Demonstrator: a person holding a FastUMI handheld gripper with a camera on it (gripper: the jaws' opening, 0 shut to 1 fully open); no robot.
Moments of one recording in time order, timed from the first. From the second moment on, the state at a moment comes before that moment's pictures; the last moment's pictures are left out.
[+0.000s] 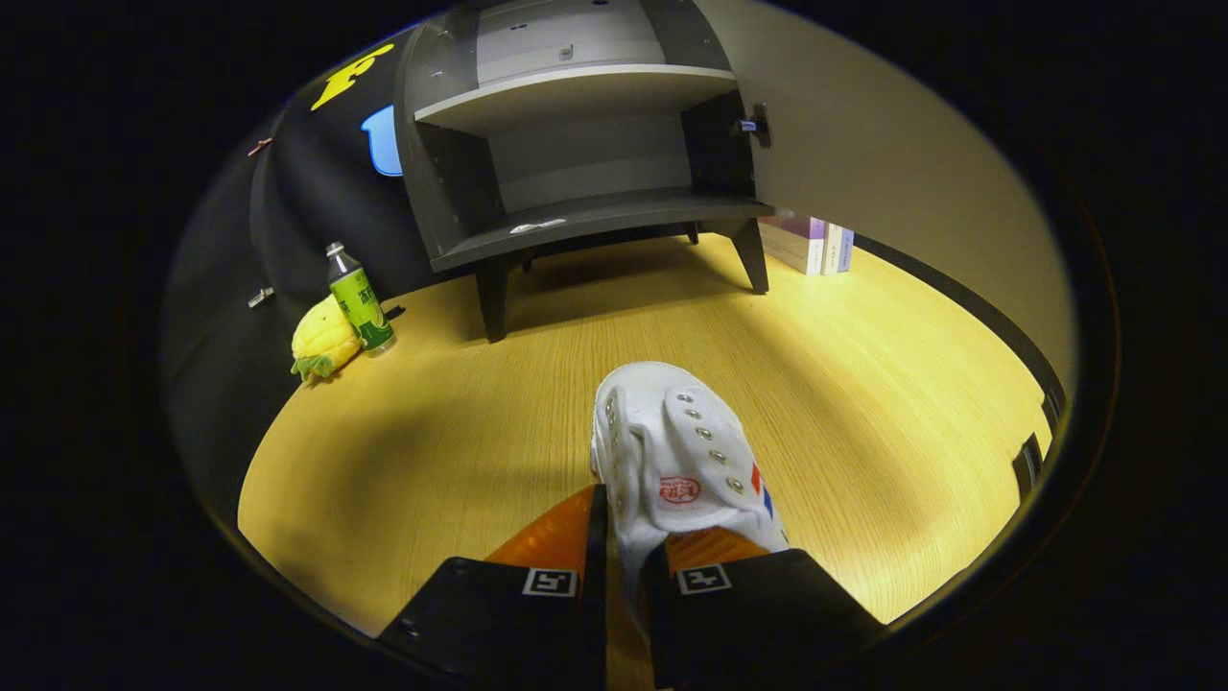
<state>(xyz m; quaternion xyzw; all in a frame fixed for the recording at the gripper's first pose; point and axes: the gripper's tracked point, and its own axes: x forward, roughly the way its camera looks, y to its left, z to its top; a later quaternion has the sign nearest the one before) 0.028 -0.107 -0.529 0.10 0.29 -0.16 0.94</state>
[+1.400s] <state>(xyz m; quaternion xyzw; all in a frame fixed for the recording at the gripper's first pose) 0.029 -0.108 -0.456 0.10 0.27 -0.14 0.95</state>
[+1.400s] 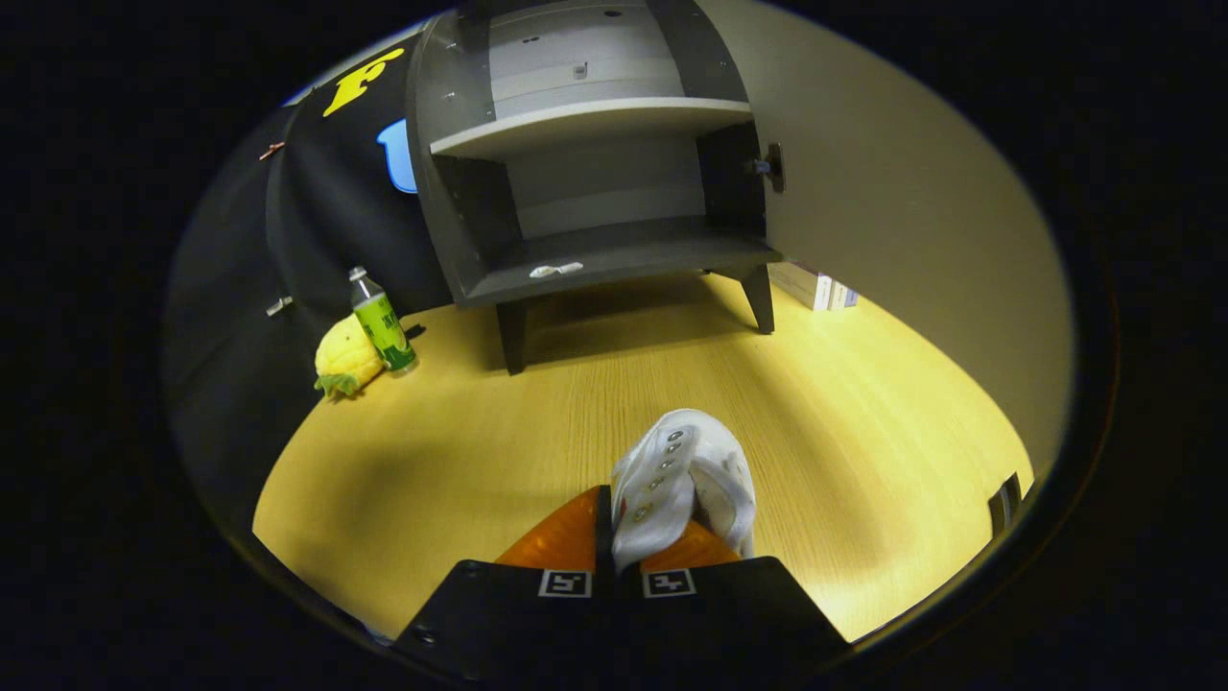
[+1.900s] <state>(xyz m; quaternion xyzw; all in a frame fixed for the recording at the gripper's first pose) 0.082 -0.085 -0.241 0.05 0.16 -0.14 0.98</state>
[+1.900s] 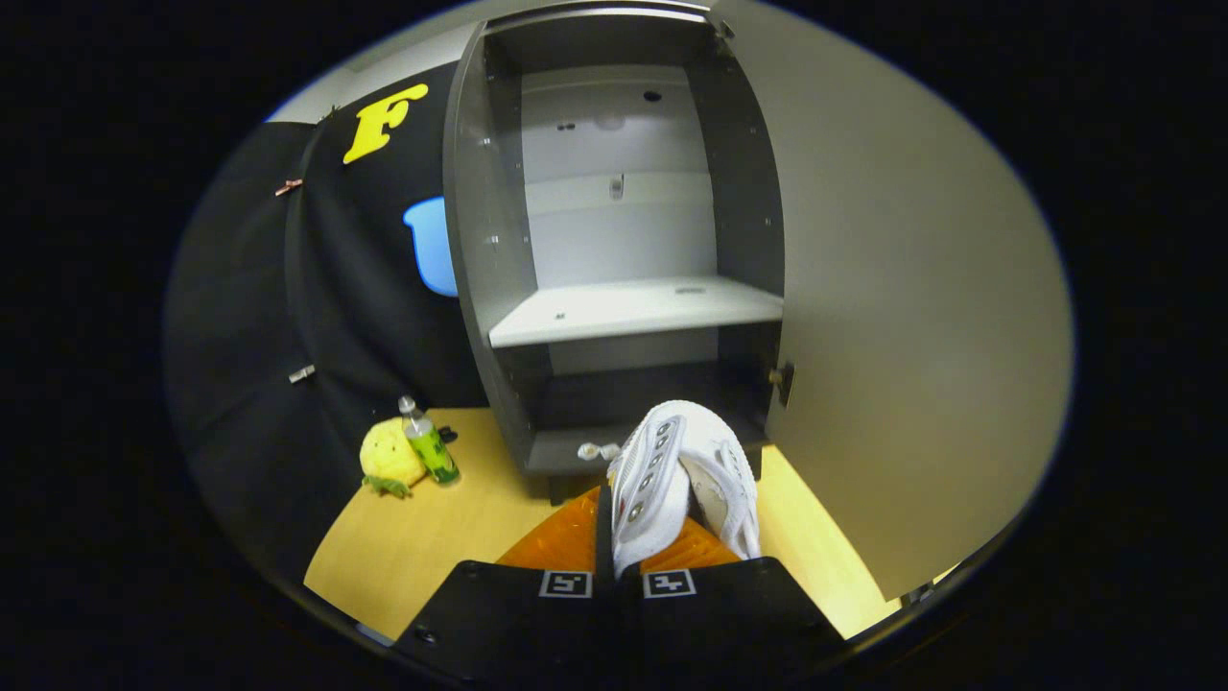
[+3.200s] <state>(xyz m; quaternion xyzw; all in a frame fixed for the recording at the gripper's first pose) 0.392 -0.207 -0.157 0.01 0.13 -0.10 0.99</state>
